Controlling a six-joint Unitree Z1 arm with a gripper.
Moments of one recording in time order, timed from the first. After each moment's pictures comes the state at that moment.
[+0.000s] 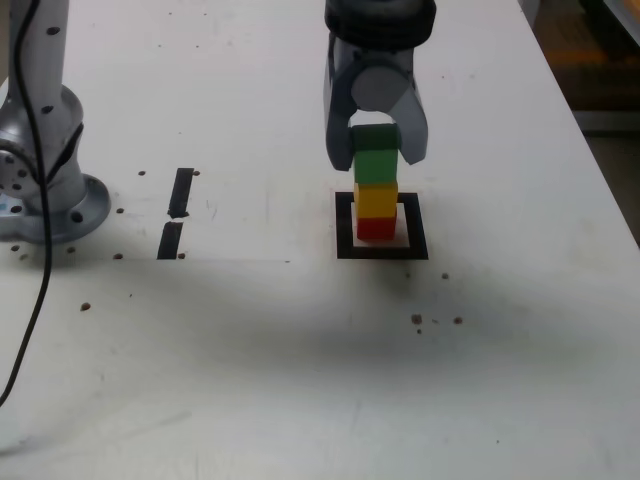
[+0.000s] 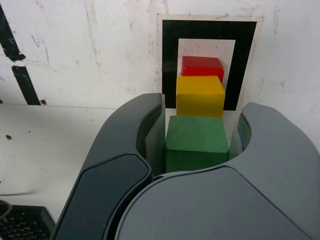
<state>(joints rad) -0.15 1.90 -1.63 1.34 0.00 -0.11</state>
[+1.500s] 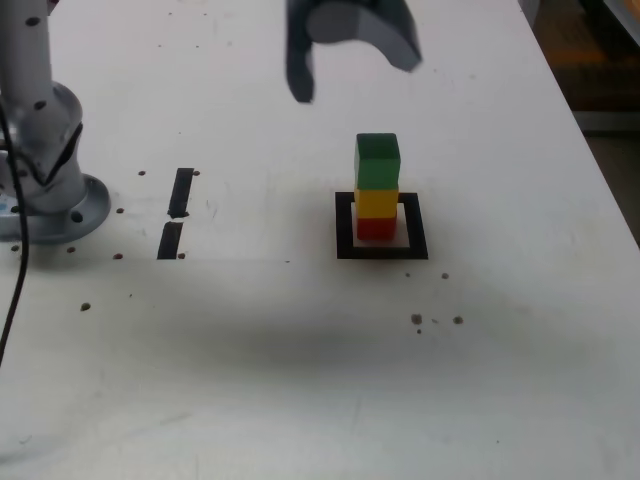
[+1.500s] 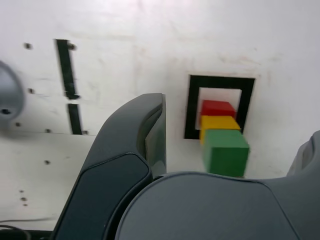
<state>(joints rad) -0.12 1.74 -1.62 1.49 0.17 -0.13</state>
